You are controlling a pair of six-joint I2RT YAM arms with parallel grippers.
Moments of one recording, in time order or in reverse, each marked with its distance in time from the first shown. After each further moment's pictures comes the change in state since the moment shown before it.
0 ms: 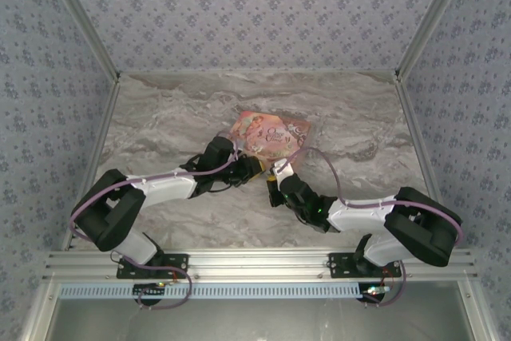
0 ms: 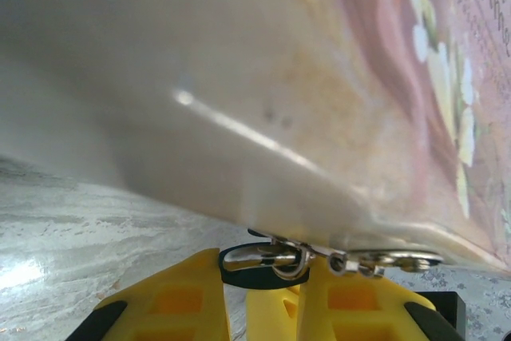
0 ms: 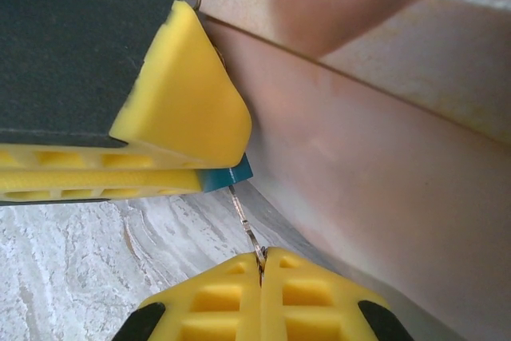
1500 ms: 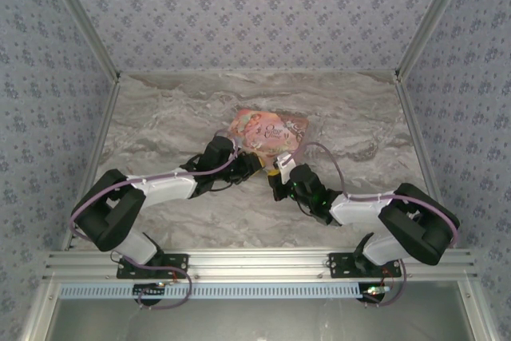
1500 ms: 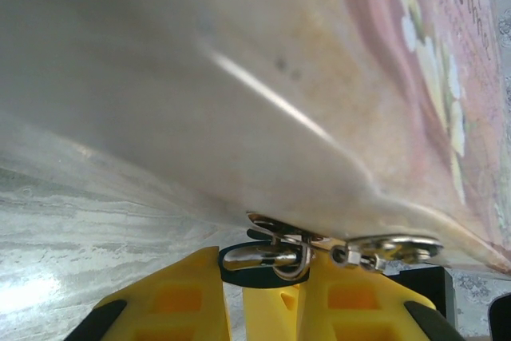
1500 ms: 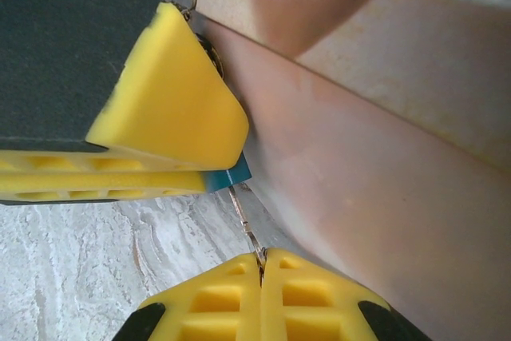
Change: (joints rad) left arm -0.005 0.000 0.000 0.031 -0.058 -0.025; right arm -0.150 0.030 -0.014 0.111 -0.264 -0.084
